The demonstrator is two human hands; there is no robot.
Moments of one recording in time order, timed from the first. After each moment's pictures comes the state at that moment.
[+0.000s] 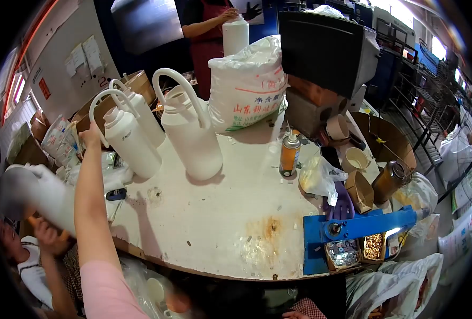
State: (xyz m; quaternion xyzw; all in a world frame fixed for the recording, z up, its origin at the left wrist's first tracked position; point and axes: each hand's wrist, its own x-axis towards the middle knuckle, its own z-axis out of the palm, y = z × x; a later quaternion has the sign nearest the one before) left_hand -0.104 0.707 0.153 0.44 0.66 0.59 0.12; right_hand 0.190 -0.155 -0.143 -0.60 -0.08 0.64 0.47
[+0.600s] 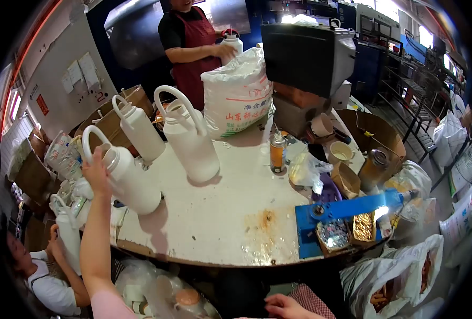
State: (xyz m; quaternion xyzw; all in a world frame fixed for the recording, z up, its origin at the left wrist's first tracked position) left_hand -0.052 0.426 0.192 0.56 0.40 0.68 0.24; right_hand 0.161 -0.101 -0.084 -0.56 -0.21 0.64 0.48
